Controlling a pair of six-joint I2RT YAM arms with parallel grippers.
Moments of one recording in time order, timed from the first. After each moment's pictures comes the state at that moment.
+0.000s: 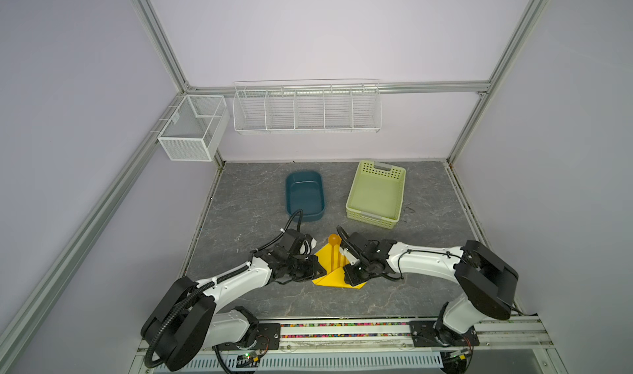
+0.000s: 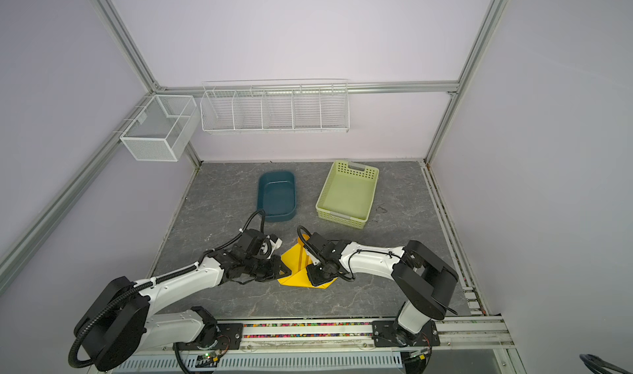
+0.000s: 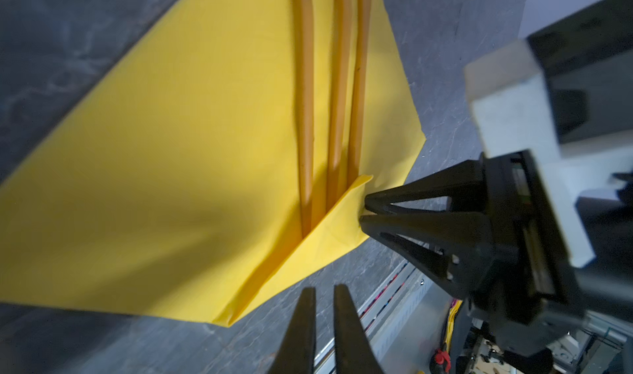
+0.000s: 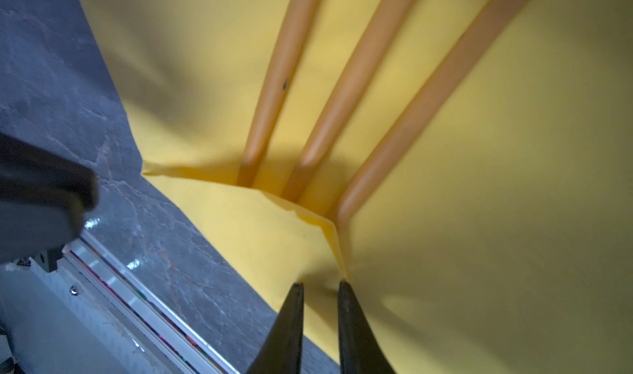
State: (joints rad) left arm -0.68 1.26 0.54 -0.25 0.55 -0.74; right arm 0.96 1.62 0.86 -0.47 -0.24 0.56
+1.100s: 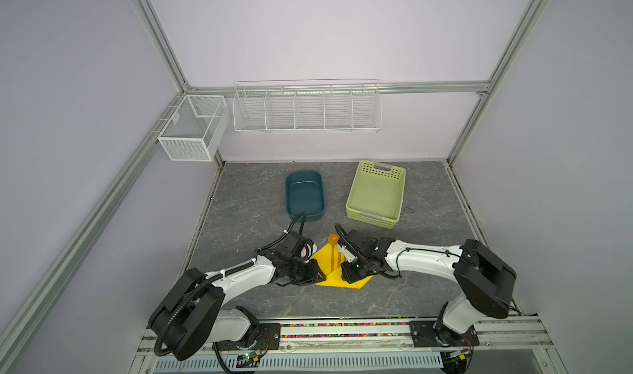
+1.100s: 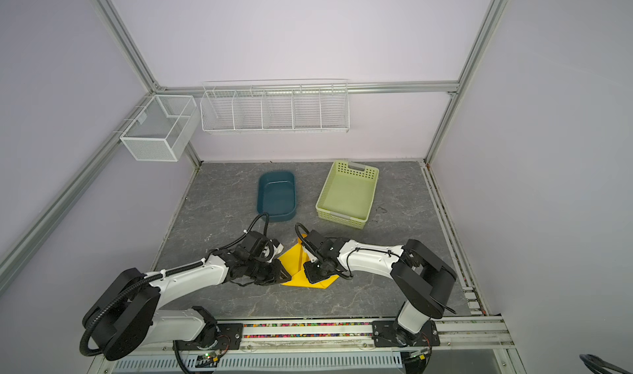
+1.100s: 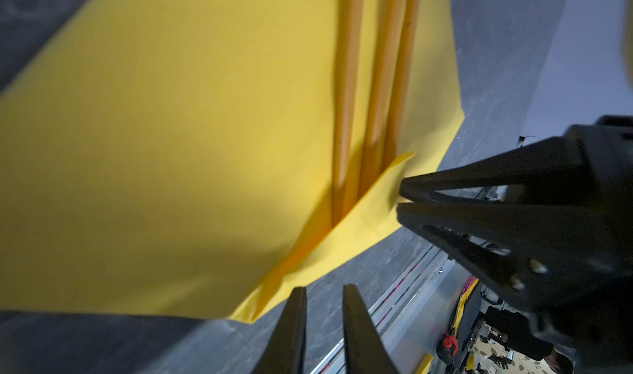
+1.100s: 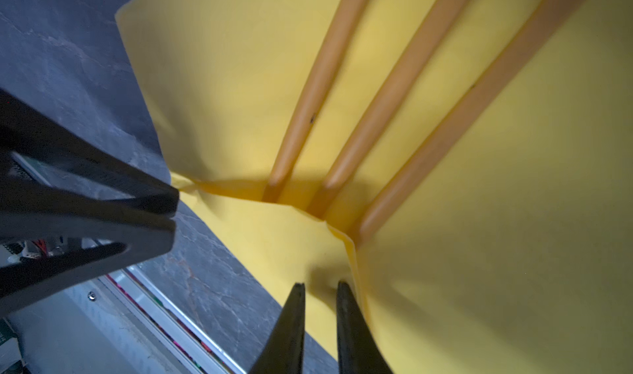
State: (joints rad) left arm -0.68 1.30 0.53 -0.27 0.59 -0.71; right arm 0.96 1.64 0.90 -0.48 -0.24 0.56
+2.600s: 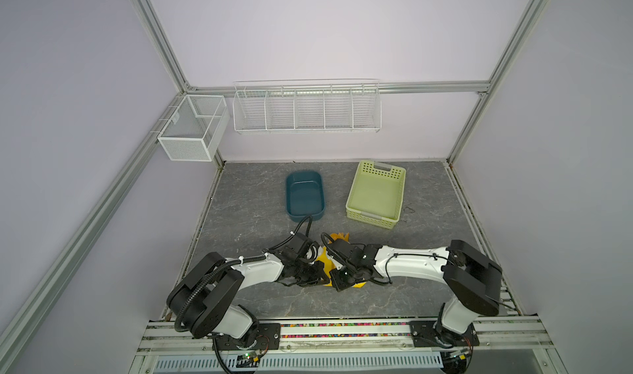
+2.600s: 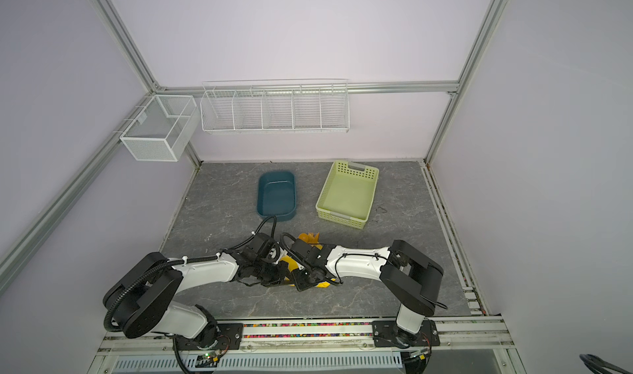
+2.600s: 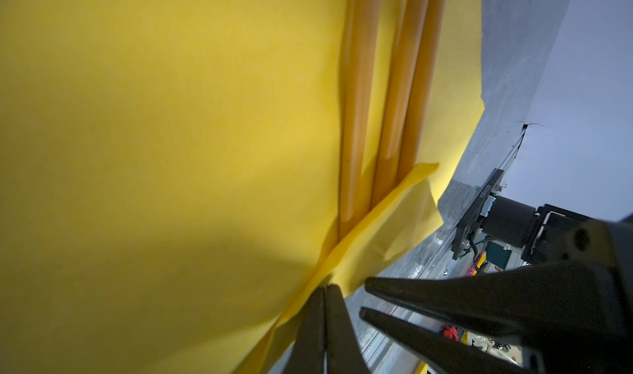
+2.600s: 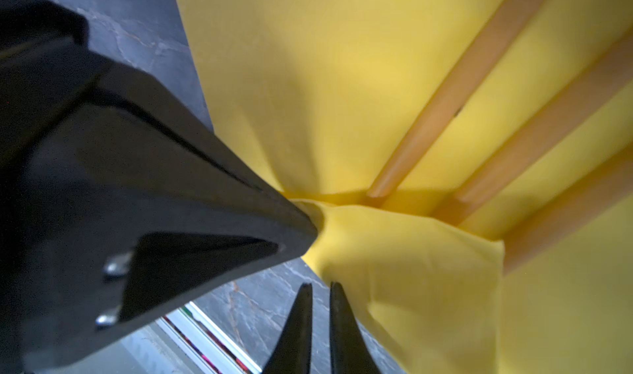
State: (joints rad) left arm -0.72 1.47 0.51 -0.12 0.62 -0.71; right arm 1.09 1.72 0.97 -0.45 -0.20 0.65
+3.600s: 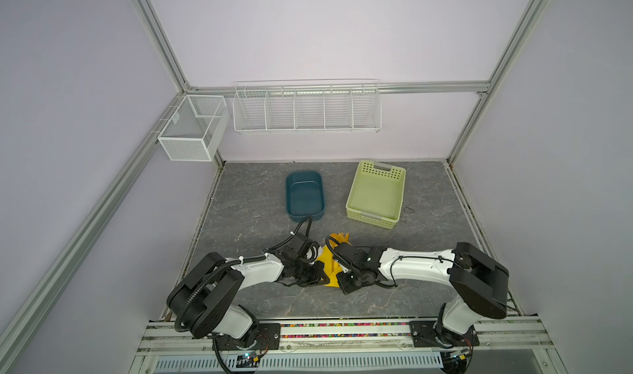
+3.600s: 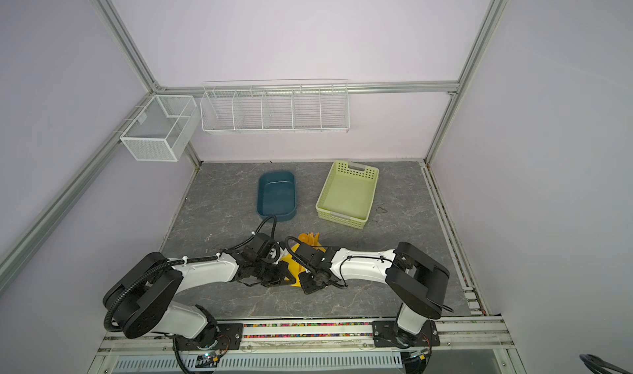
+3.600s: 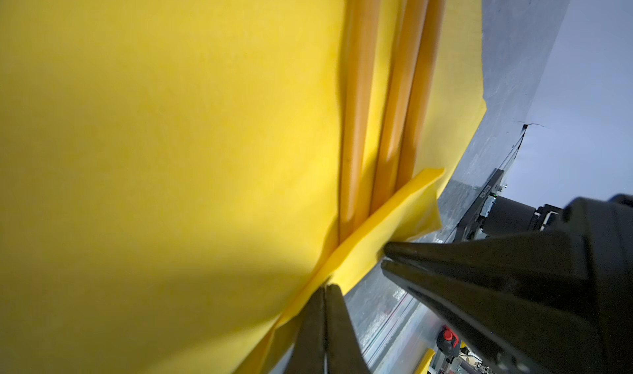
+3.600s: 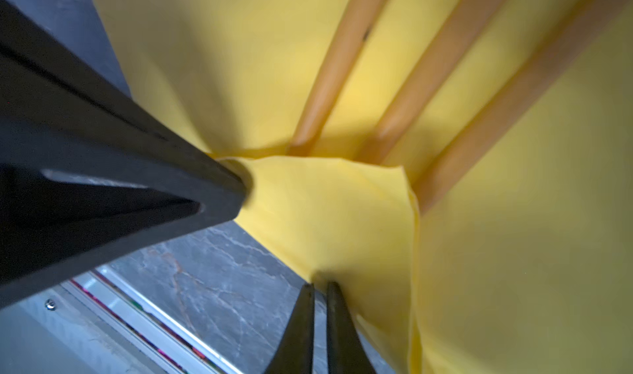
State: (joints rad) left arm -0.72 1.47 0.51 -0.12 0.62 -0.71; right arm 1.08 1.65 0.89 -0.50 -0.14 0.66
